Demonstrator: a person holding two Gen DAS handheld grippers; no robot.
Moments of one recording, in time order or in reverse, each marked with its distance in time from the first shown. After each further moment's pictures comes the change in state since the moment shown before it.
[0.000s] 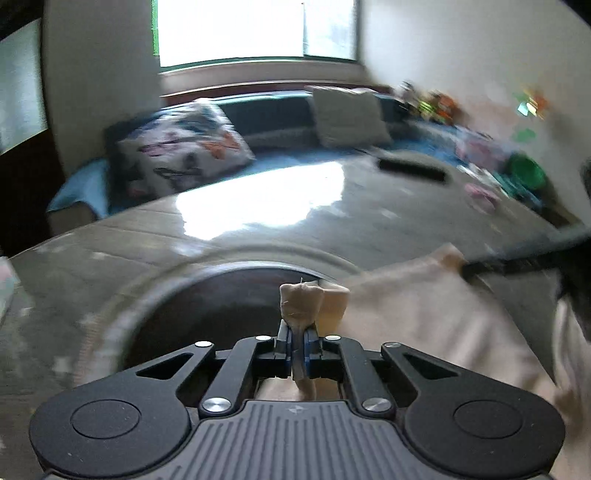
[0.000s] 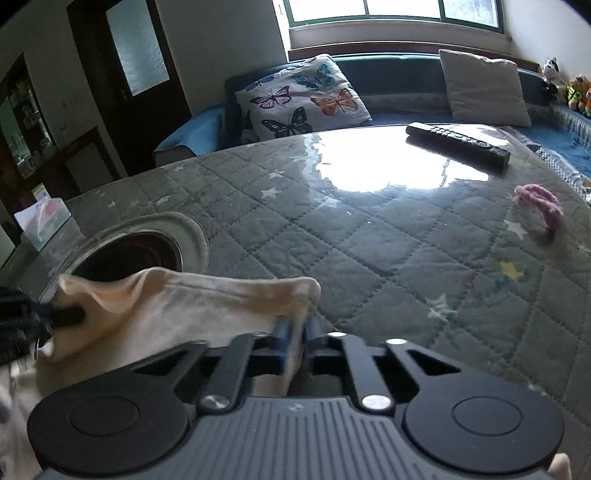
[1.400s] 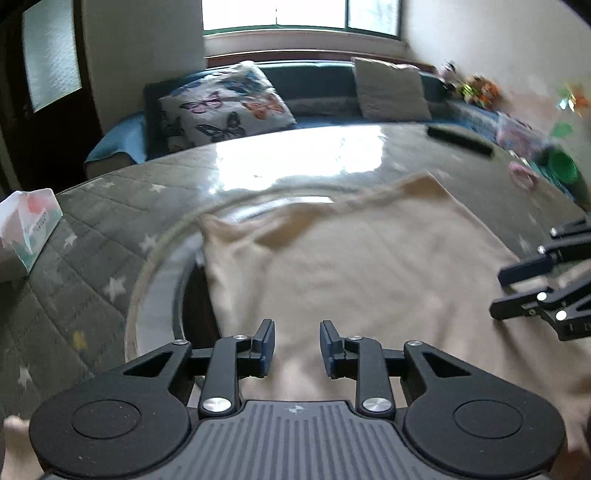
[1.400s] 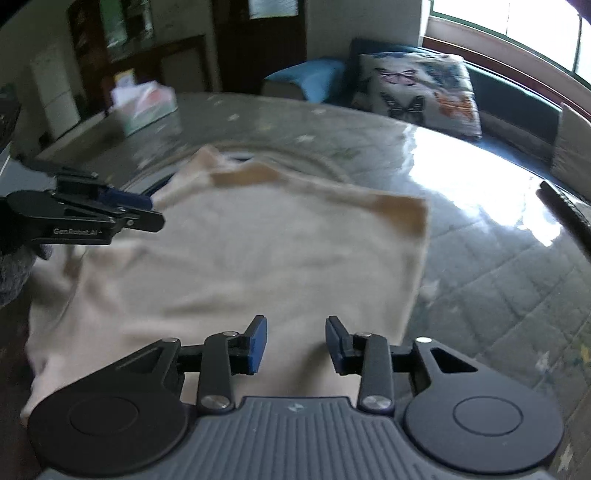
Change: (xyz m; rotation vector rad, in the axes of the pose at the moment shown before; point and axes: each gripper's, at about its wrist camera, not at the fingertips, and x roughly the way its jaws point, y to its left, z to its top) left arm -0.023 0.028 -0.045 -0.041 0.121 0.073; right arm -0.007 0.118 -0.025 -0.437 0.170 0.141
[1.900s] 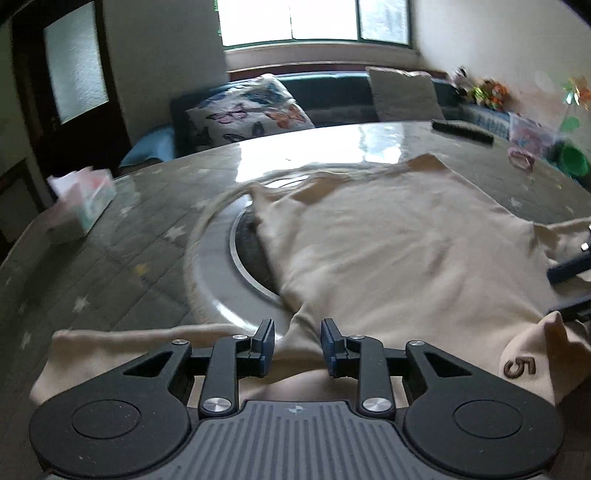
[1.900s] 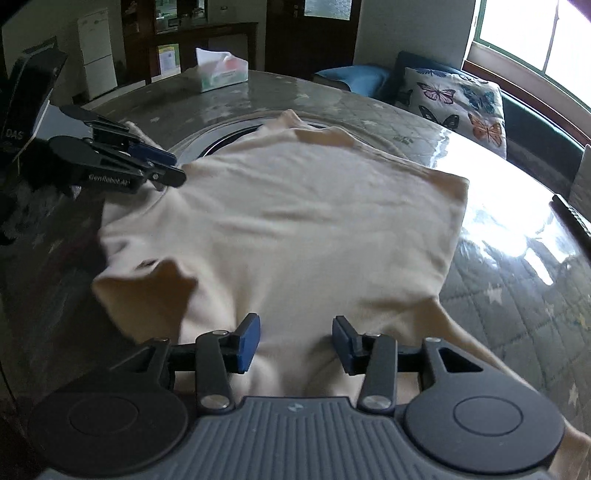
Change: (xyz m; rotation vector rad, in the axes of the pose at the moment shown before) left arm -0.054 0.009 -0.064 -0.020 -0.064 0.096; right arm -0.051 0.053 -0.069 -0.144 -0.011 0.012
